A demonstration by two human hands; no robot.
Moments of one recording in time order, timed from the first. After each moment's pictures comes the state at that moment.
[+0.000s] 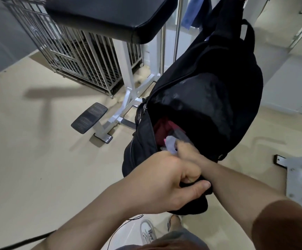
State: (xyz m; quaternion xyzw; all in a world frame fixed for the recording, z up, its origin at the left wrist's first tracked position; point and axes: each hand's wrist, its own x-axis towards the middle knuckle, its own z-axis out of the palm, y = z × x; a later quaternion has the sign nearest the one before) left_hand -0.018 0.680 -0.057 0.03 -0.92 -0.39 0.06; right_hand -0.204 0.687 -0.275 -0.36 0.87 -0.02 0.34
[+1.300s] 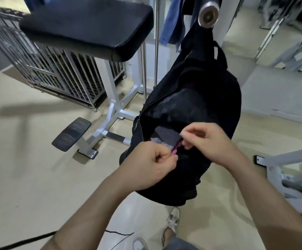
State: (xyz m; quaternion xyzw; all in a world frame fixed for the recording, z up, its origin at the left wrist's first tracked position) left_hand -0.057 0.642 -0.097 0.12 -0.86 -0.49 0.10; right_hand -0.219 0.761 -0.093 -0.36 0.77 -0.45 0.28
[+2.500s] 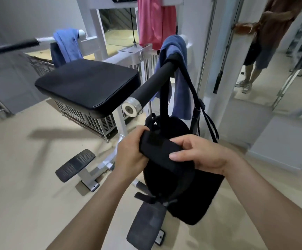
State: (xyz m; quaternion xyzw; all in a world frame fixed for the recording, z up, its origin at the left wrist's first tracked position) left_hand -0.256 0.617 -0.063 0.28 -0.83 -0.30 0.38; right_hand -0.419 0.733 -0.028 -0.47 0.50 -0.41 0.60
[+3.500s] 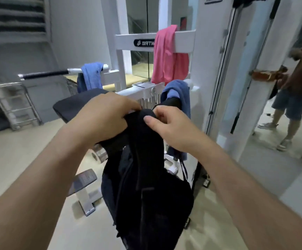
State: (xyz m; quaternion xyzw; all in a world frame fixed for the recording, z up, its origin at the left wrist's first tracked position) left_hand -0.306 0.581 0.122 0.35 -0.91 0.09 0.18; right_hand -0.470 0.650 0.078 -0.66 0.60 -0.42 0.16
